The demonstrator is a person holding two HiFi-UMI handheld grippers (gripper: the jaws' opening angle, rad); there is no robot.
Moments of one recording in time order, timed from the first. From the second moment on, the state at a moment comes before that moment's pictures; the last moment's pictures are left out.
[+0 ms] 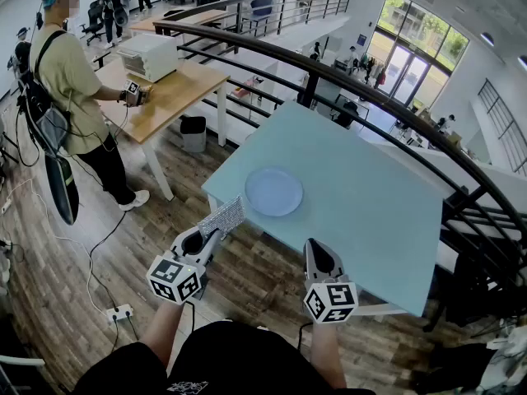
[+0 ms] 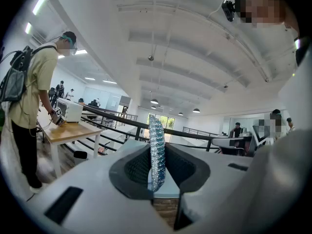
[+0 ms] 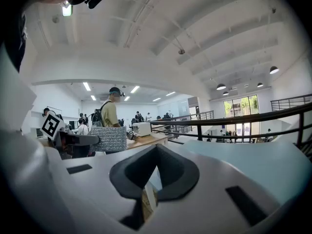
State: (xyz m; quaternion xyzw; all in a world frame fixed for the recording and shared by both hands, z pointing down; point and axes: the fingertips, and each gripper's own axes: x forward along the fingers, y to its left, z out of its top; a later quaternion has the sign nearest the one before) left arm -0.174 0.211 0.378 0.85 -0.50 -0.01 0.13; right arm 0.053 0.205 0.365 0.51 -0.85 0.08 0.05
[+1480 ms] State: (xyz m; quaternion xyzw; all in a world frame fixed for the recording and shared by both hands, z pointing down) left arm -0.226 0.245 0.397 0.86 -0.48 -0.01 0.14; right arm 0.007 0.254 0.383 0.52 -0.84 0.14 0.02
